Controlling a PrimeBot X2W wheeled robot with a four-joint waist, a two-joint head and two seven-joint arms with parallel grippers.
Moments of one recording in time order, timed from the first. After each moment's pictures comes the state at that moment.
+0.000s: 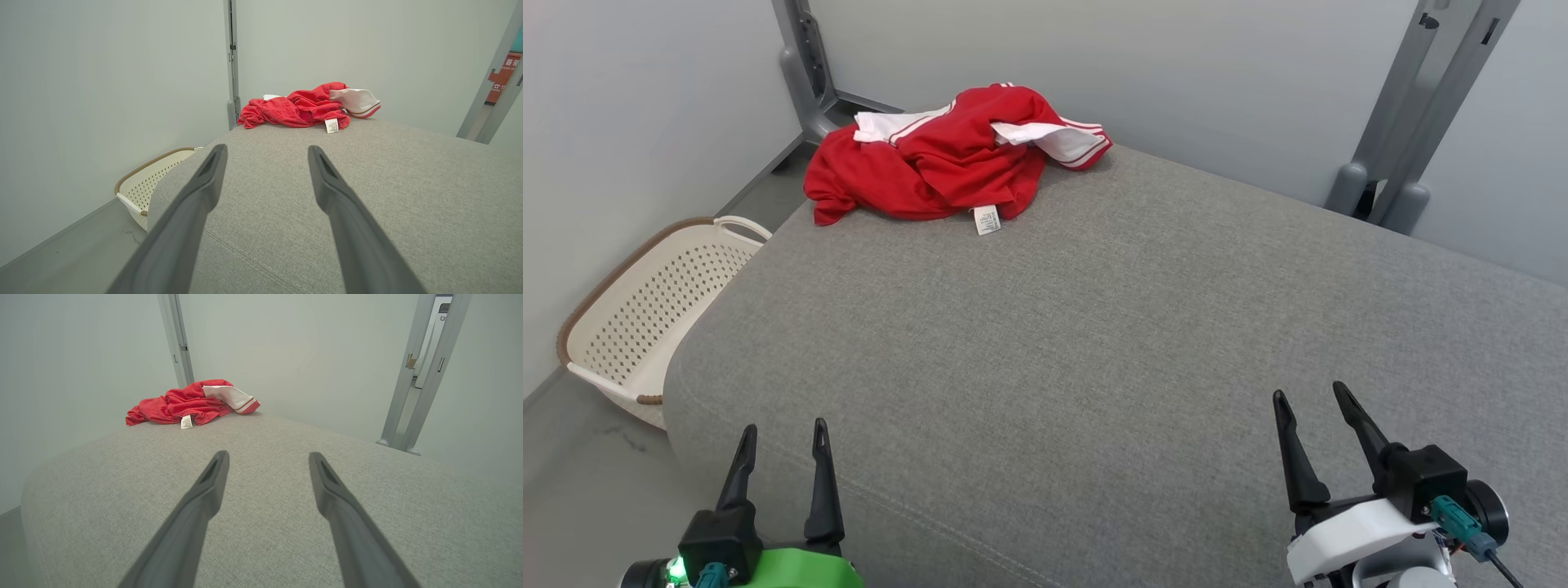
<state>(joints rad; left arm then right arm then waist) 0.05 0.06 -0.05 0.18 -0.13 0.01 -0.26 0.02 -0.05 0.06 0.20 0.10 0.13 -0.26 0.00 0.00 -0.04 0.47</state>
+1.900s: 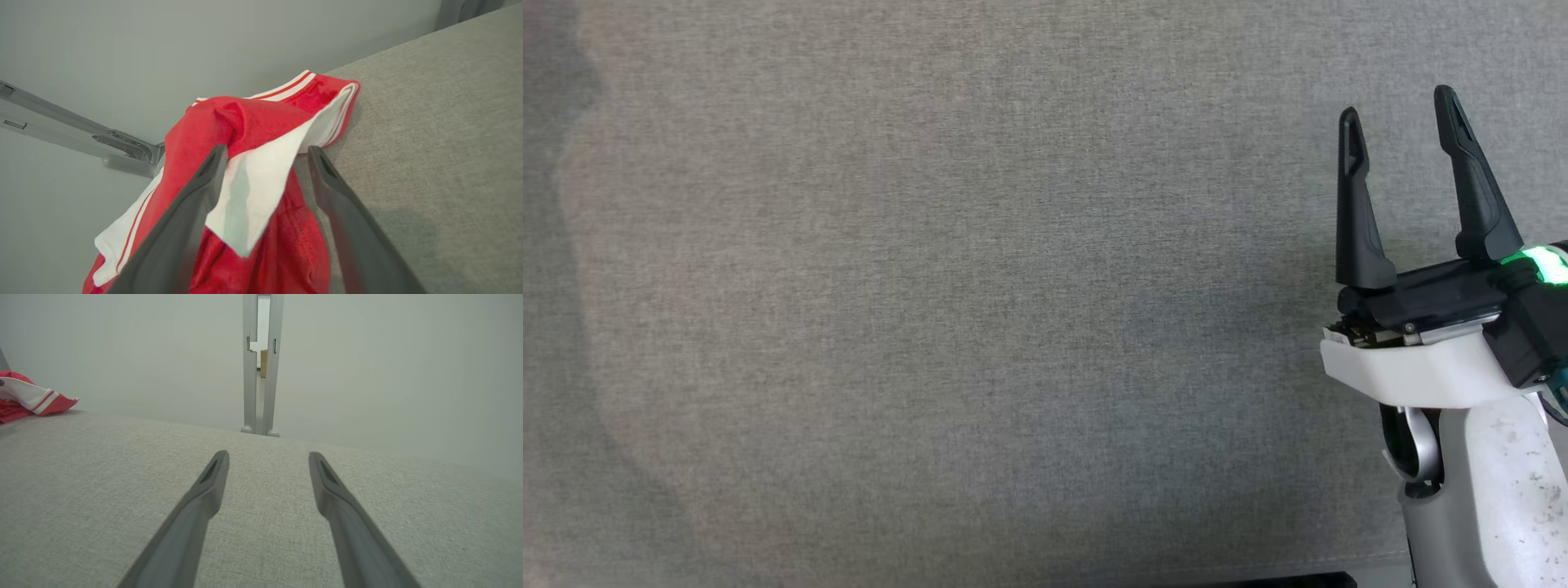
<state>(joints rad) -1.19 0.67 -0.42 0.68 -0.39 -0.13 0.26 -0.28 -0.05 0.03 -0.20 -0.03 0.13 -0.26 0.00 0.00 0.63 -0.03</state>
